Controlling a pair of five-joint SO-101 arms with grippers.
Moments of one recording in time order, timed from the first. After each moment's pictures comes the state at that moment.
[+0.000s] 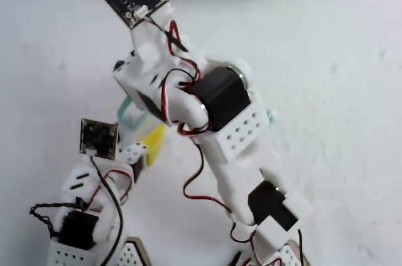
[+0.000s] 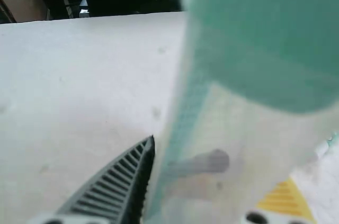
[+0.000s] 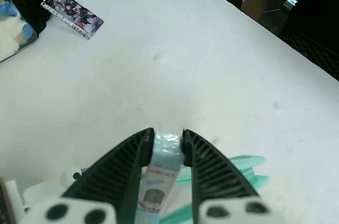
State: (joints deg) left arm 7.1 -104.6 86.1 52.2 4.6; right arm -45.5 7.2 -58.2 96.9 5.3
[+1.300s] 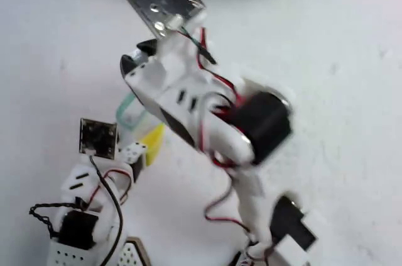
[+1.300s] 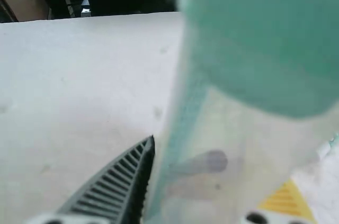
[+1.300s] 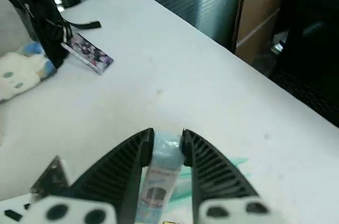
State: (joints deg) left arm 6.8 -104.5 85.9 52.2 4.6; right arm -47.3 -4.4 -58.1 96.4 5.3
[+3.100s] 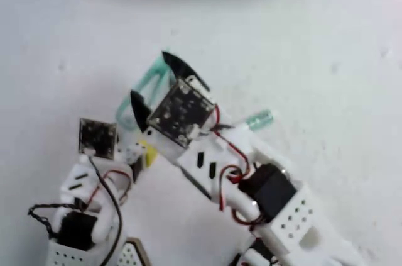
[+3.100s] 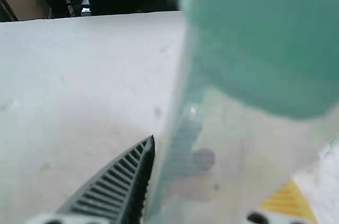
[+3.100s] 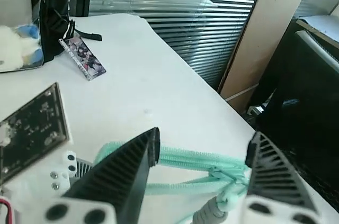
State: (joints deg) left arm 6.8 -104.5 85.9 52.5 4.6; right arm -48.6 -49.5 25.1 45.1 19.2
